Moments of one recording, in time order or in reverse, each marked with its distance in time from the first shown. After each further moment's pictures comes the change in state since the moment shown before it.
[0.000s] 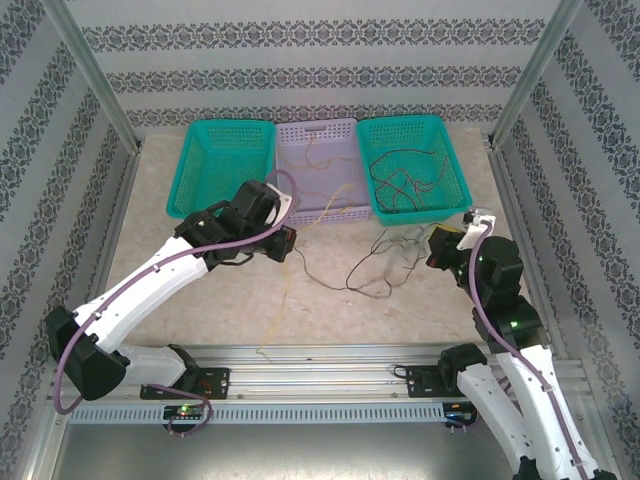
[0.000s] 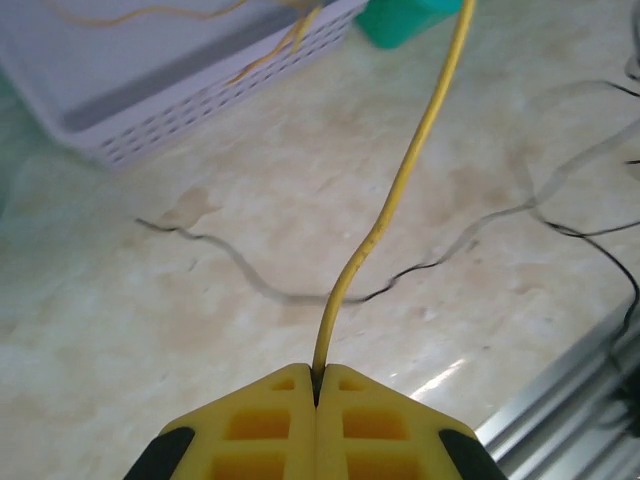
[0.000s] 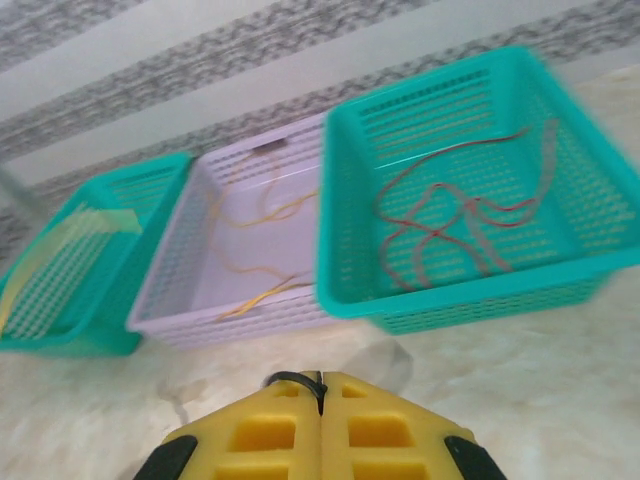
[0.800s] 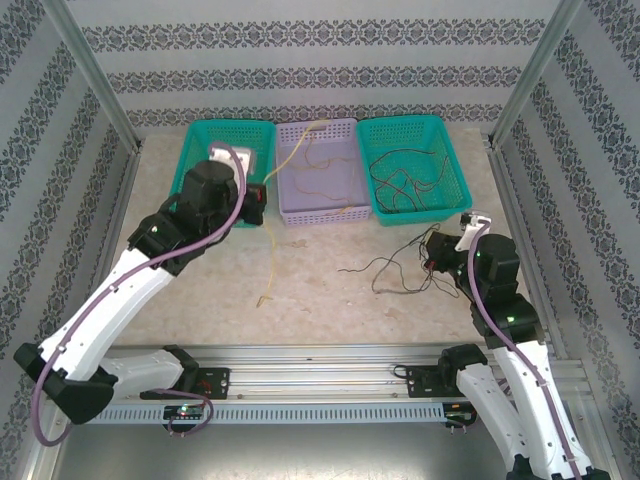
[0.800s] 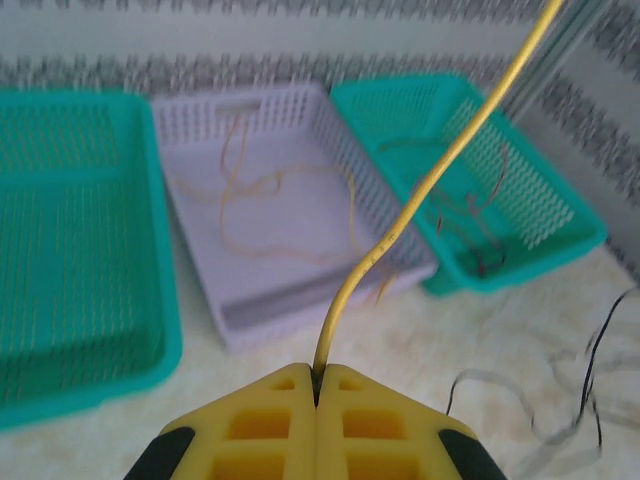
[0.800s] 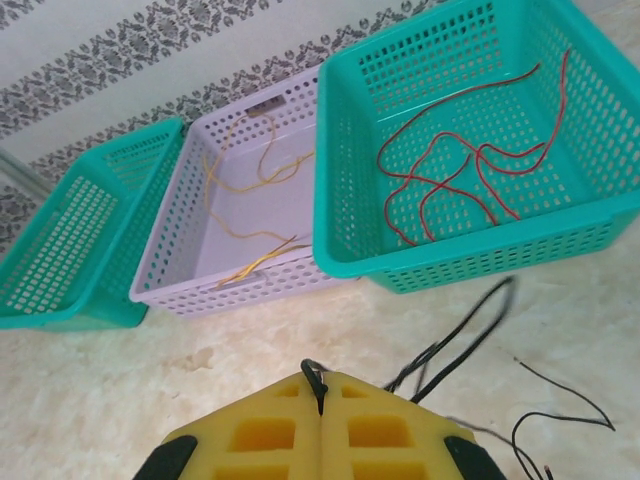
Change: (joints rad) left arm 0.088 -0.110 0.128 0.195 -0.208 -0.046; right arm -0.044 0.034 -0.027 -0.015 -0.131 0.038
